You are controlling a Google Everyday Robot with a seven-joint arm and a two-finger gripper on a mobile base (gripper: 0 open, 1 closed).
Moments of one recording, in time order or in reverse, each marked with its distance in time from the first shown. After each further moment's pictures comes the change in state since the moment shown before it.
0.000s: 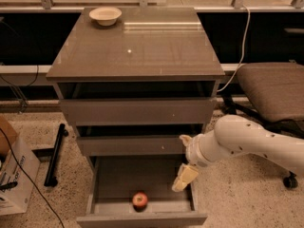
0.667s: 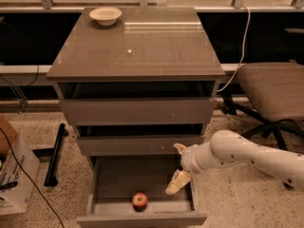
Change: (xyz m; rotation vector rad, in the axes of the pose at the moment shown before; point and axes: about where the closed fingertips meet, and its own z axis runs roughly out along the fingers) arm 0.025 -0.009 0.081 -0.037 -0.140 0.038
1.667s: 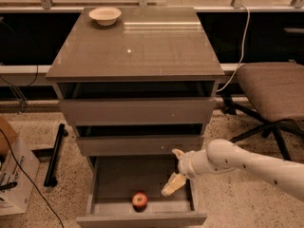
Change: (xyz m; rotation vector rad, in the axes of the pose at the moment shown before) arm 0.031 -0.011 0.051 -0.009 -0.067 0.096
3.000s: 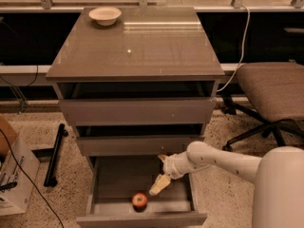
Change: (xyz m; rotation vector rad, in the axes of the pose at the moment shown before) arm 0.026 -0.023 0.115 -0.109 -0.010 0.013
